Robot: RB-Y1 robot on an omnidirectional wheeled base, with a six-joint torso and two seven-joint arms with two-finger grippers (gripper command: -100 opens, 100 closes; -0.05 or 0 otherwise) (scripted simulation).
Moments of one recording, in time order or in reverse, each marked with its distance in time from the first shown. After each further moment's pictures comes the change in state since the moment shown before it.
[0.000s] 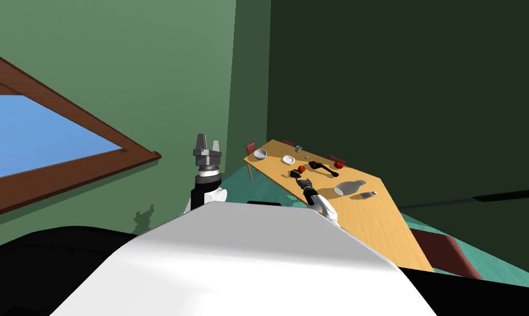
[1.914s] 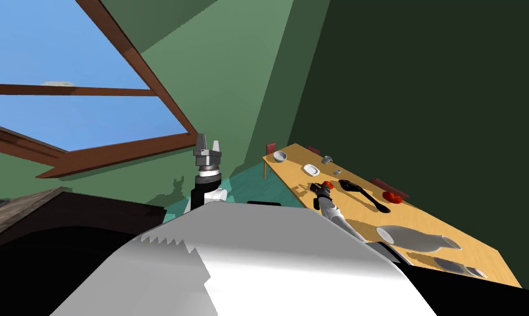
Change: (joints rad) left arm 0.000 0.000 0.000 0.000 0.000 0.000 0.000; right arm -0.163 -0.132 0.074 0.490 0.528 0.317 0.210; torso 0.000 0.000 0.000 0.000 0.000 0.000
